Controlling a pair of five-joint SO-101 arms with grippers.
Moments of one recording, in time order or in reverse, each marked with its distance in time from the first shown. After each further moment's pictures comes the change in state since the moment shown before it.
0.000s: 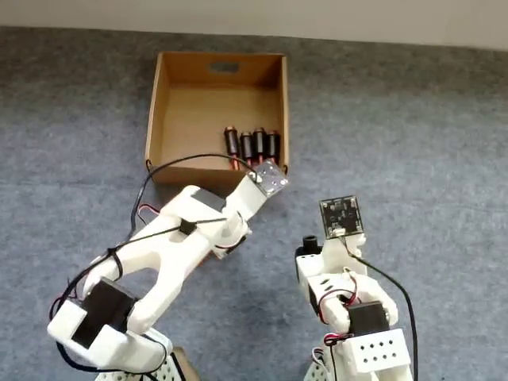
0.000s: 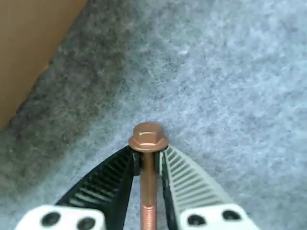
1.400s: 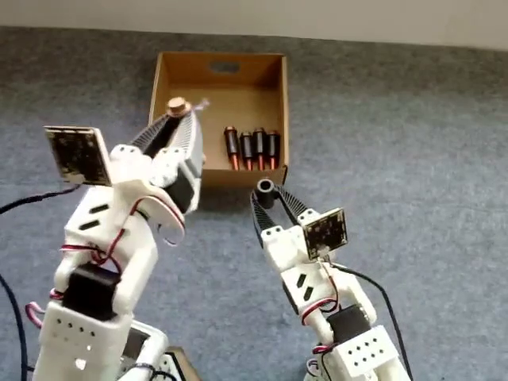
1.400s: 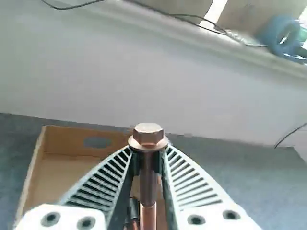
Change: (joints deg) left arm -5.6 -65.1 7.5 -18.6 38.4; right arm -13.8 0.0 7.2 -49.0 0.0
